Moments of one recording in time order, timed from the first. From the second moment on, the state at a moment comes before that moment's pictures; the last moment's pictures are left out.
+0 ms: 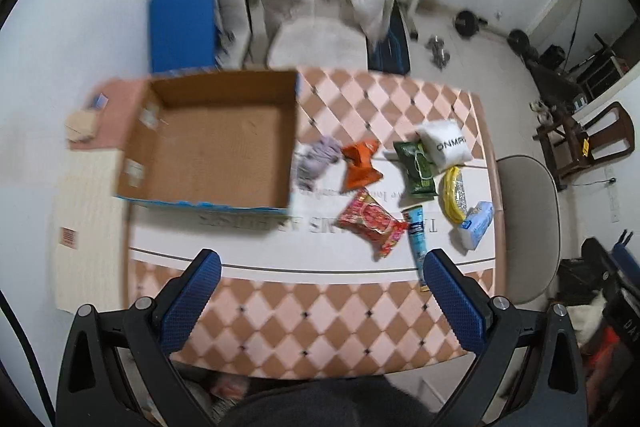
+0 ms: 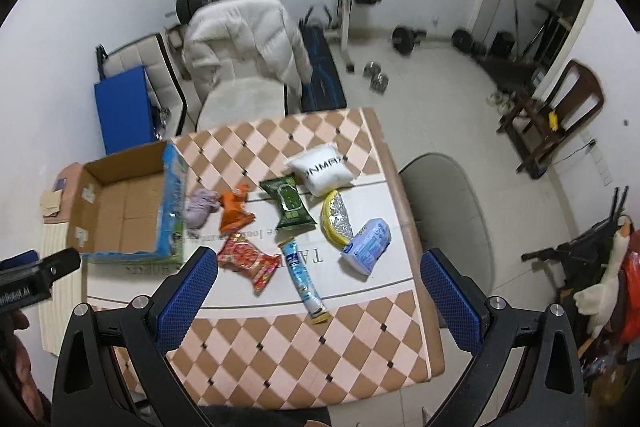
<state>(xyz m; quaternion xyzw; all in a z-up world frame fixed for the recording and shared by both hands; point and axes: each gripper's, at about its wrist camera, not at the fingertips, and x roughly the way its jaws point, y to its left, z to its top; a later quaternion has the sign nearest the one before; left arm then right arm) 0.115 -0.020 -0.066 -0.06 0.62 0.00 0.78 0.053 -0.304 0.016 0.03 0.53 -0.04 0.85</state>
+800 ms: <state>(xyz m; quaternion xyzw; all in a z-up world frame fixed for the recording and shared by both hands) 0.314 -0.090 -0.365 -0.08 0.80 0.00 0.60 0.351 -0.342 -0.334 -0.07 0.72 0.06 0.68</state>
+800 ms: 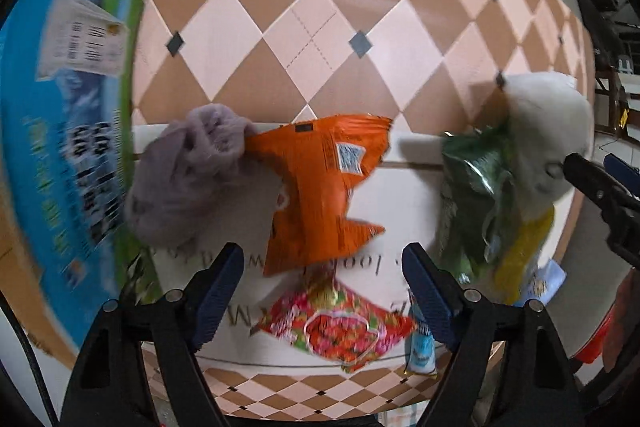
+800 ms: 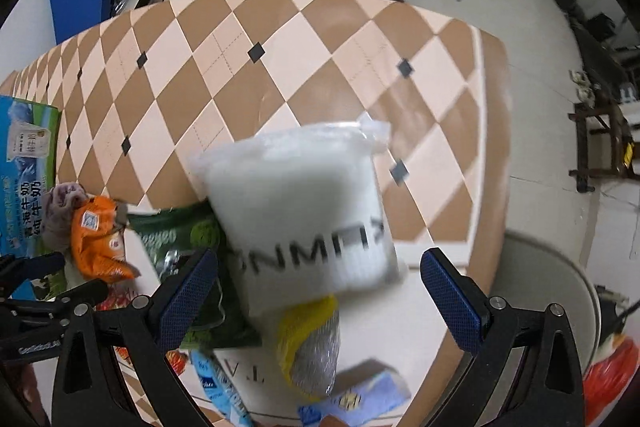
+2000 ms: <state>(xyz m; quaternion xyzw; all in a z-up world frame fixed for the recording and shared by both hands) 0.261 0.102 -0.202 -0.10 0.69 0.02 0.71 0.266 -0.154 -0.204 0.10 0.68 0.15 0.71</state>
